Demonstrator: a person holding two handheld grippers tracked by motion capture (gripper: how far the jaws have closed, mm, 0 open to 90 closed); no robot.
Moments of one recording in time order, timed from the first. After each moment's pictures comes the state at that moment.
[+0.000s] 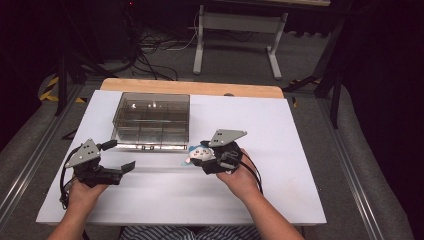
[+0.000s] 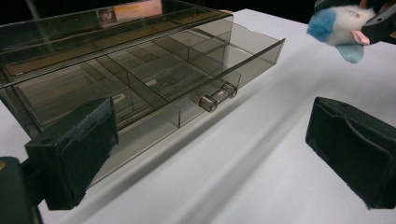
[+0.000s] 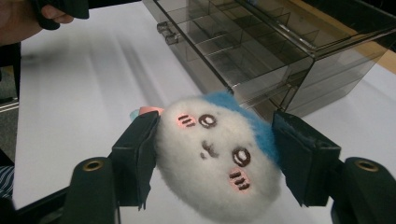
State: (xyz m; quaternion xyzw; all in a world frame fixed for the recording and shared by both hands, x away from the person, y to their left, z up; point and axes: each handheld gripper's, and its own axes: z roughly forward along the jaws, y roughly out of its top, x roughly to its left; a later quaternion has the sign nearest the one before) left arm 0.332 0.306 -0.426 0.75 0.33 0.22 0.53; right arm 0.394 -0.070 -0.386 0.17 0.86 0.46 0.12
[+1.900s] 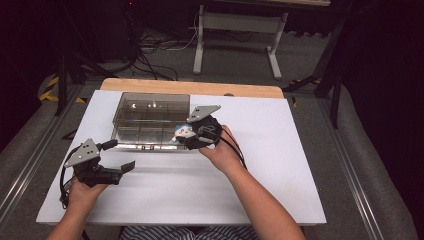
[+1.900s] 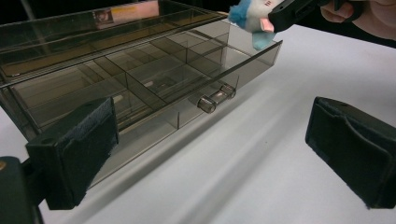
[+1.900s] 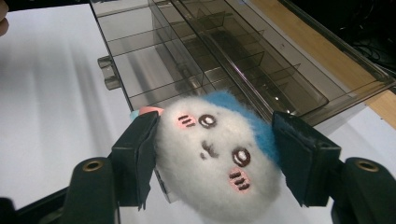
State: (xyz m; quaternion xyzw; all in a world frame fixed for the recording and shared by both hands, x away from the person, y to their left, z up) left arm 0.333 0.308 -0.426 0.75 0.33 0.21 0.53; right arm 0.453 -0.016 -0.371 0.15 0.88 0.42 0.14
